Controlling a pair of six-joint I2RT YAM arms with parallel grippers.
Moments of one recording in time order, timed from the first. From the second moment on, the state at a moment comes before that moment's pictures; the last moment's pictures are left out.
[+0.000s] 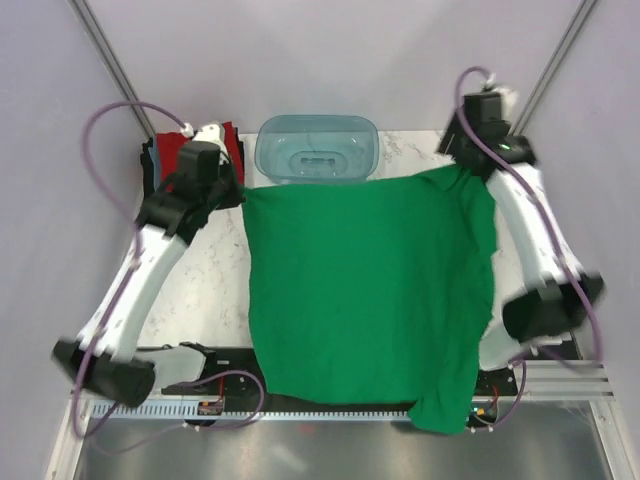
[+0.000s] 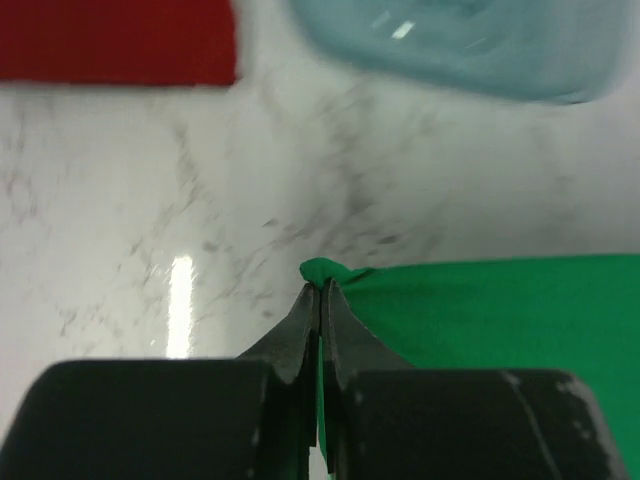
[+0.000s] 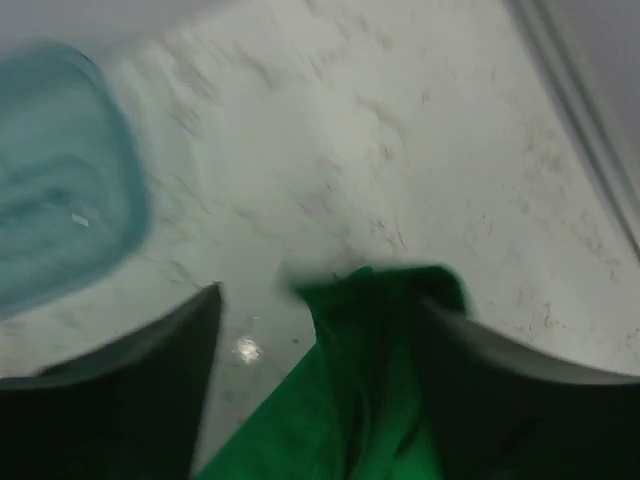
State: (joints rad) left arm -0.42 1.14 1.45 -0.75 -0.23 -0.37; right arm 0.18 1.45 1.77 -0.79 0.41 0.44
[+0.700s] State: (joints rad) left arm -0.19 1.30 1.06 -0.66 0.08 -0.40; right arm 0.12 1.40 1.08 -0.64 0.10 0.44
